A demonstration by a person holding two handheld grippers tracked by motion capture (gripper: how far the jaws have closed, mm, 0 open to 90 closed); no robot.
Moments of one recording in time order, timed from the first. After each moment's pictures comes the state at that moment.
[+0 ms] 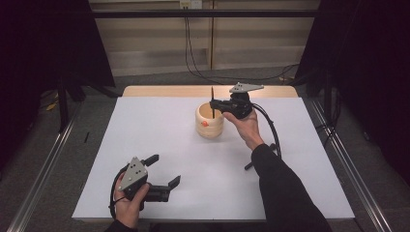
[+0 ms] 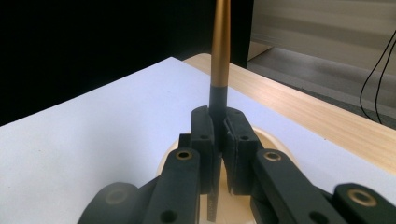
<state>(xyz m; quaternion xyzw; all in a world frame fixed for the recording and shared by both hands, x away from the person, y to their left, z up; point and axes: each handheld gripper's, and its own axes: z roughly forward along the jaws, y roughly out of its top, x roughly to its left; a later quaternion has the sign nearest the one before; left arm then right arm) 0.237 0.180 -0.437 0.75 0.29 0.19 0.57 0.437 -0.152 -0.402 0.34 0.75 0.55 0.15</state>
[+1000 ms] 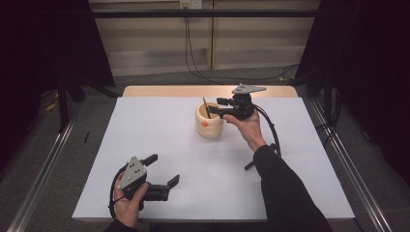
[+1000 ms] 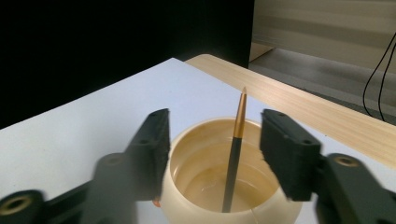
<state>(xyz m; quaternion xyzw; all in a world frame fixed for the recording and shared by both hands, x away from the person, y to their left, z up) 0.238 0.182 -0.438 0.74 0.30 0.20 0.57 0.434 -0.158 -0.404 0.34 0.75 0.55 0.15</state>
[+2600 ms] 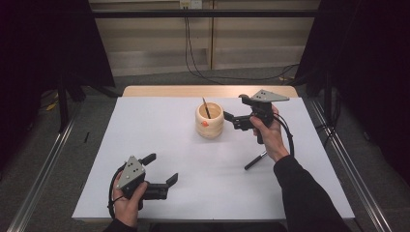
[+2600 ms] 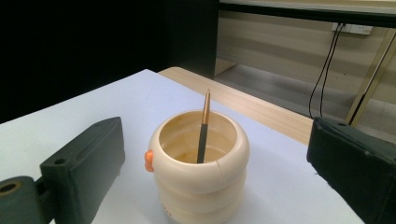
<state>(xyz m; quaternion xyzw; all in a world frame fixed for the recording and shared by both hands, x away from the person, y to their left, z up) 0.240 0.184 -0.438 0.73 0.31 0.19 0.57 0.381 -0.193 -0.383 0.36 0.72 0.55 0.23</state>
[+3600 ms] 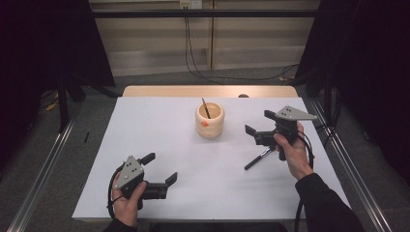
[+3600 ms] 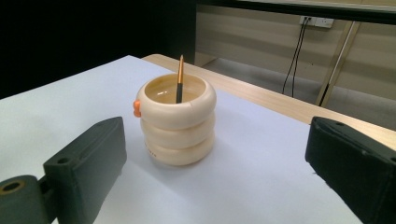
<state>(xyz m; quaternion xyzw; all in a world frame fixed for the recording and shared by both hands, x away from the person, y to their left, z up) 0.239 0.186 -0.437 0.73 0.31 0.20 0.58 0.323 -0.243 -0.392 0.39 0.71 0.53 0.26</state>
